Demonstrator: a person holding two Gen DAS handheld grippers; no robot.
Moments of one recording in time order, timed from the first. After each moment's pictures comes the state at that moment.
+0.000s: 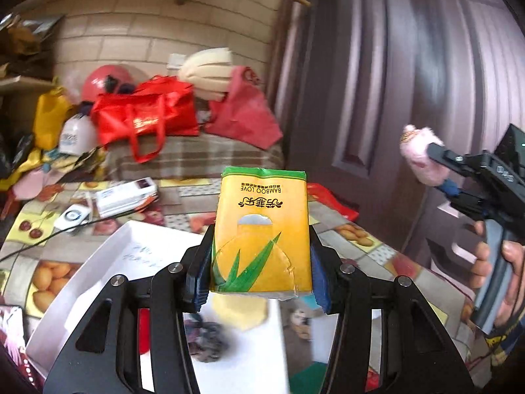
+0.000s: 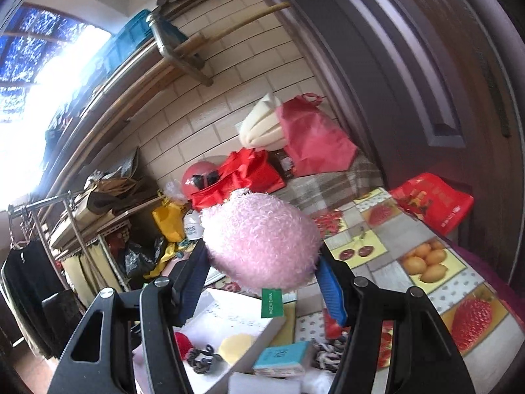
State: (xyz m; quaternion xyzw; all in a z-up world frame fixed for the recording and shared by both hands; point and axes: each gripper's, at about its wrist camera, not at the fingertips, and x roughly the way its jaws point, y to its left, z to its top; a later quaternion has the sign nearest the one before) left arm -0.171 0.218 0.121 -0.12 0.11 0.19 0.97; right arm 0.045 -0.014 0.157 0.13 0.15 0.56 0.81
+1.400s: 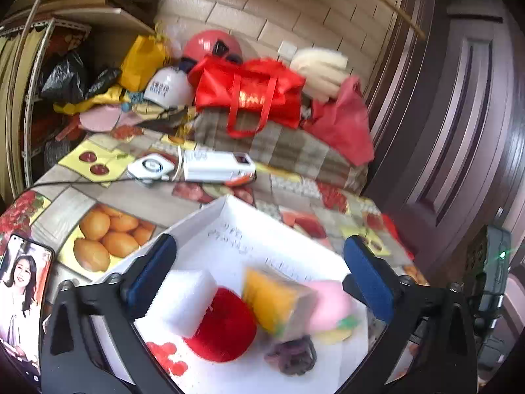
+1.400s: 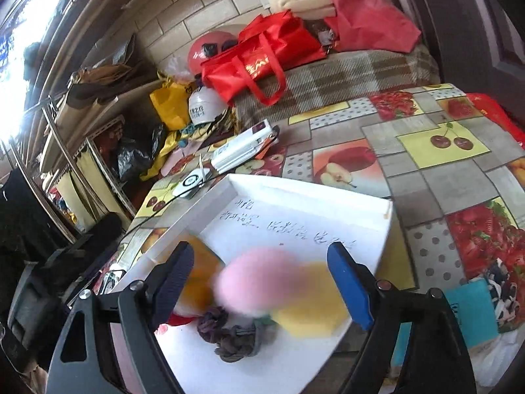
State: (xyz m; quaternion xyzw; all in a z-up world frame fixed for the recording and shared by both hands) left arm -0.210 0.301 0.082 -0.26 0.09 0.34 0.90; right arm -0.013 0.167 0.061 -0.02 0.32 0.58 0.75
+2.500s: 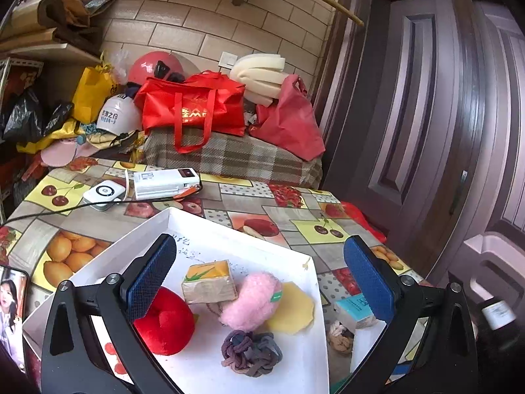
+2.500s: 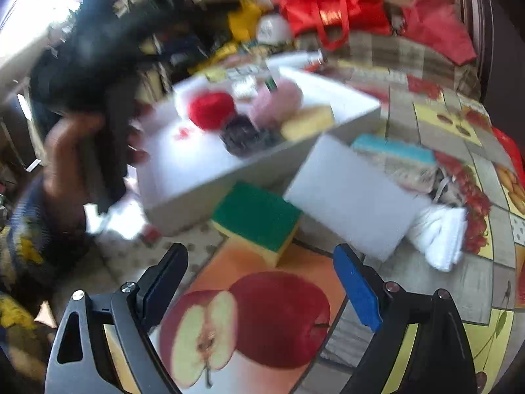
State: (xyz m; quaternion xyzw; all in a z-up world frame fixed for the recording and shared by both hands) left arm -0.188 0.250 0.096 -0.18 0.08 0.27 0.94; right arm -0.051 0.065 0.012 -0.25 0.31 0.64 0.66
